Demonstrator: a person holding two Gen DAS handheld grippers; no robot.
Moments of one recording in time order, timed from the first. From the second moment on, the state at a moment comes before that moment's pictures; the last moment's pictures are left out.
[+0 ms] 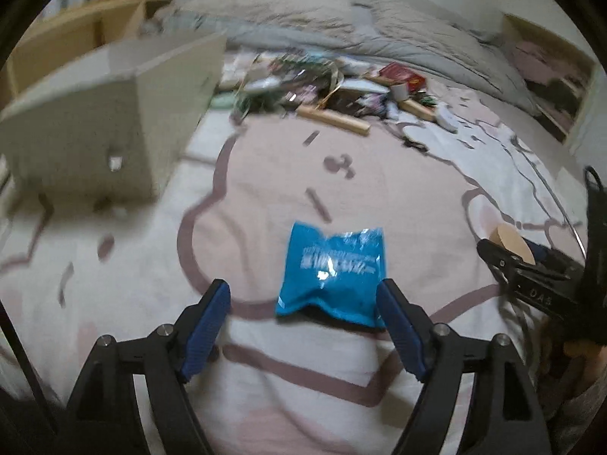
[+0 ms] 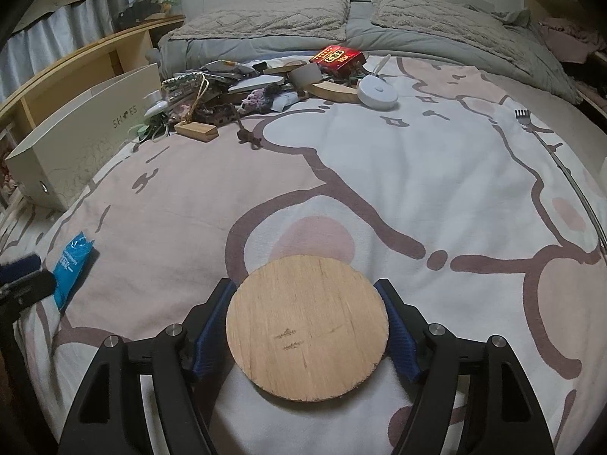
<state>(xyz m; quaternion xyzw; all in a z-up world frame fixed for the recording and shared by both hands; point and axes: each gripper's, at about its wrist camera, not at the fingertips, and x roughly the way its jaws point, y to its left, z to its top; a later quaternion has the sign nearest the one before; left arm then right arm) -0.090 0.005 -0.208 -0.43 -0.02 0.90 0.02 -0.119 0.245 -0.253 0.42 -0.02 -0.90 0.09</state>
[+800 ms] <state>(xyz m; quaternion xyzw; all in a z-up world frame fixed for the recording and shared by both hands) -0.114 0.026 -0.239 -0.43 -0.02 0.90 0.04 -0.120 0.241 -0.254 0.42 -0.02 -0.90 0.12</state>
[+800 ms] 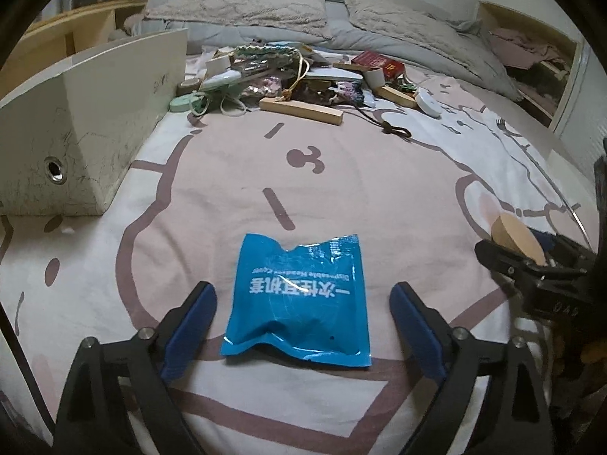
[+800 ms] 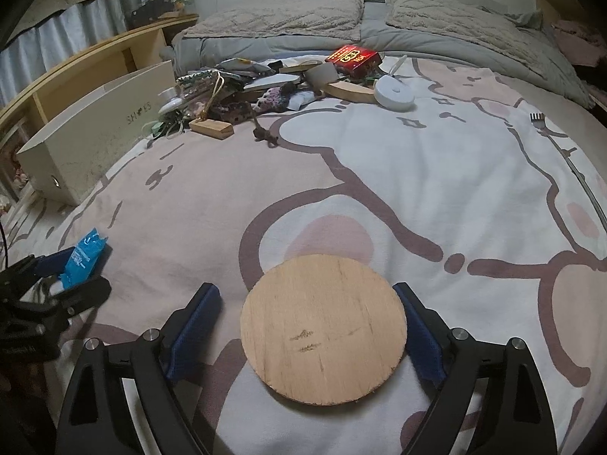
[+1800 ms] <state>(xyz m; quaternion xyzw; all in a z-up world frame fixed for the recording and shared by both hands) -0.098 0.024 -0.245 -0.38 -0.05 0.92 0.04 -0.077 0.246 -0.248 0.37 -0.02 -0.93 0.05</state>
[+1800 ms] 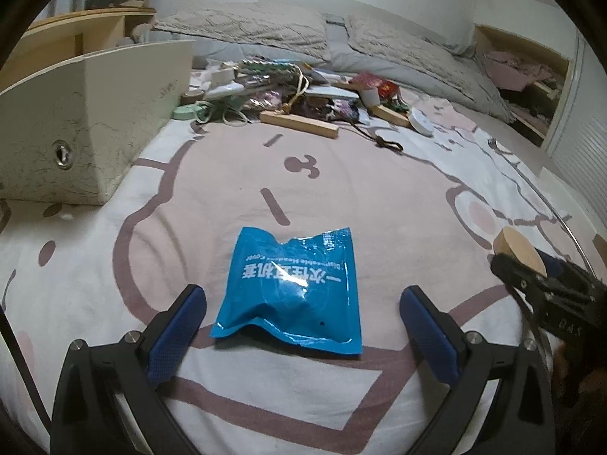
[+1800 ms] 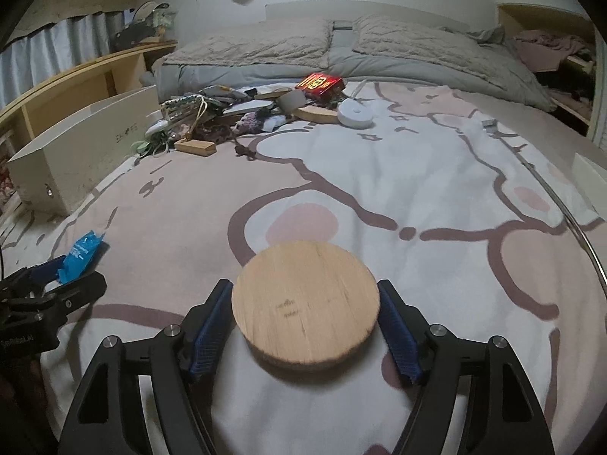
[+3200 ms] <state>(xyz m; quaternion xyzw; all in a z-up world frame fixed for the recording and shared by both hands) -0.109 0.020 -0.234 -0.38 -0.01 0.92 0.07 -0.077 0.244 -0.253 0.36 -0.02 -0.93 0.06</state>
